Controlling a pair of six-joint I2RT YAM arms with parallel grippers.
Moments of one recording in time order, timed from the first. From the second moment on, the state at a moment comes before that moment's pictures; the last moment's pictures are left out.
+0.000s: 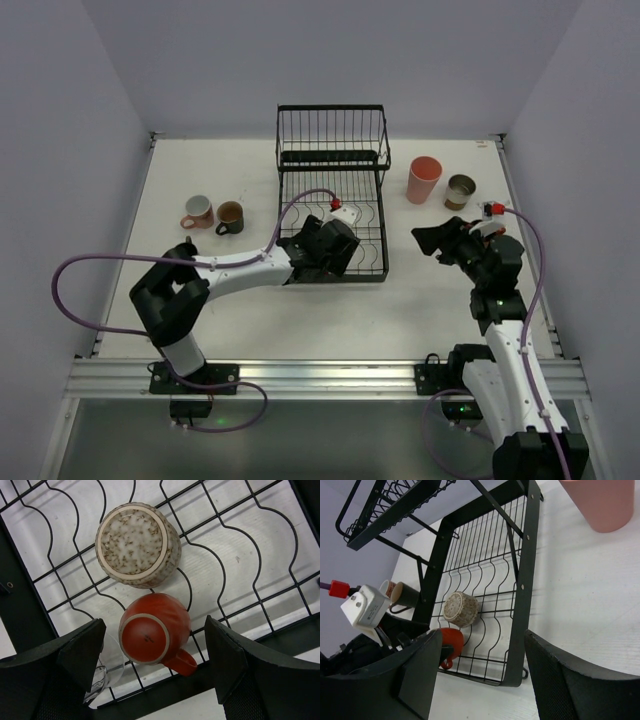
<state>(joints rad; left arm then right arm) -0.96 1.70 1.12 -0.26 -0.49 -0.28 -0.03 0.67 0.46 0.00 -0.43 0.63</state>
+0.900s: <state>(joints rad) -0.92 1.70 1.02 -0.14 -0.42 -0.27 0.03 0.67 0.46 -0.02 -0.47 0.63</state>
